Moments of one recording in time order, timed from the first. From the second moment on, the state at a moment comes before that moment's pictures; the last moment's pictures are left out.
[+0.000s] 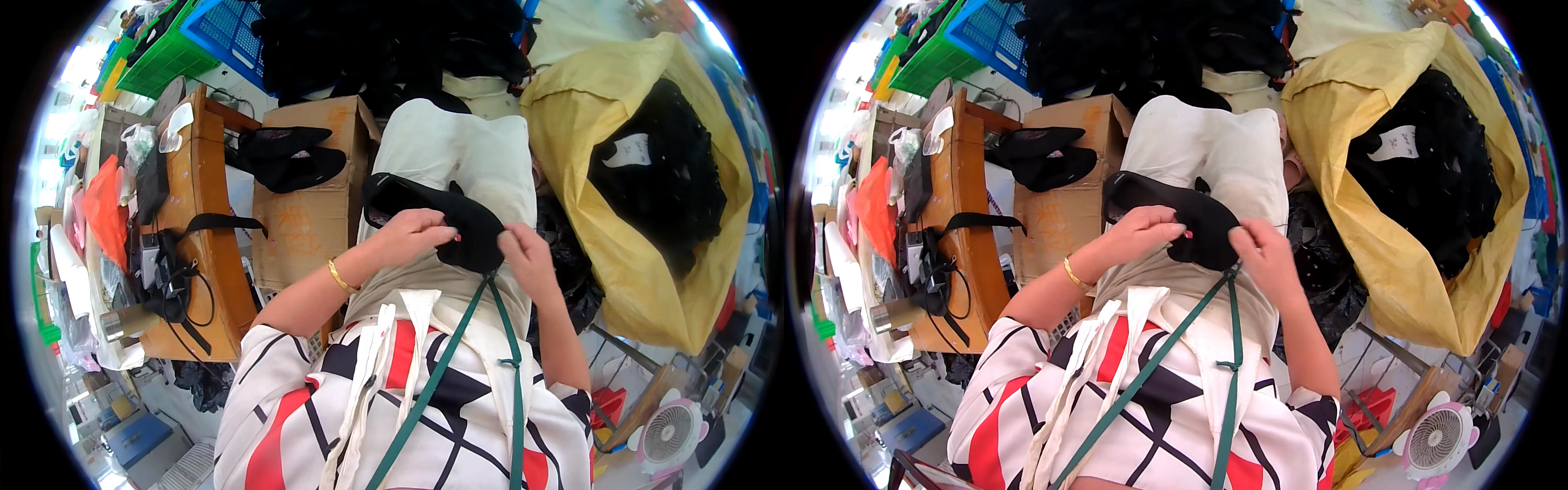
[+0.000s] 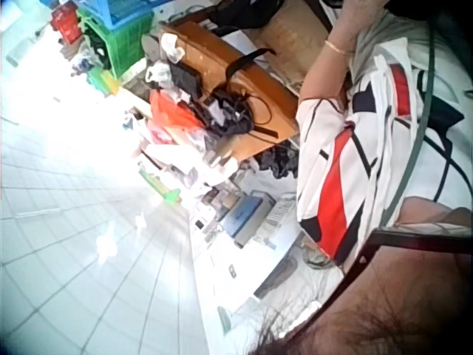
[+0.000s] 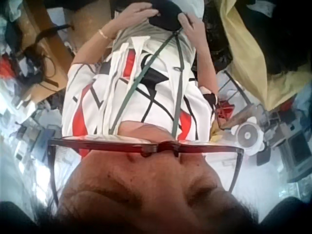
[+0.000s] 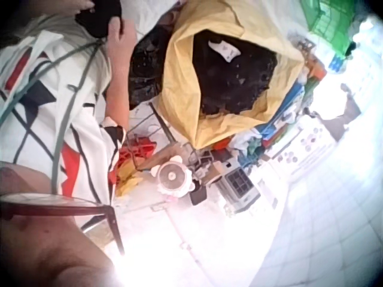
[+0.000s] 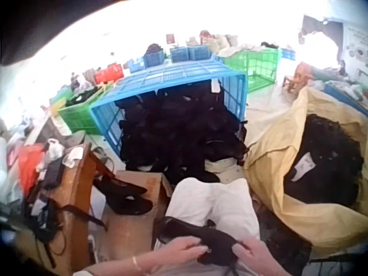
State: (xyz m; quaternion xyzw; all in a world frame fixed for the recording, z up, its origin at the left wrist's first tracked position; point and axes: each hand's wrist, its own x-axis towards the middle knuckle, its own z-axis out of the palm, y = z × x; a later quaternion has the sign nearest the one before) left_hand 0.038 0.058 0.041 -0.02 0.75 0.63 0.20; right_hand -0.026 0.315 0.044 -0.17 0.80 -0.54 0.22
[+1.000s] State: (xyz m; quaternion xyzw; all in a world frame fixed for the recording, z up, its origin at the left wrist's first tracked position) left_hand 0.027 0.073 0.058 0.14 0.84 0.52 -0.03; right_hand -0.024 0.317 0.024 -0.03 0.73 -0.59 0.34
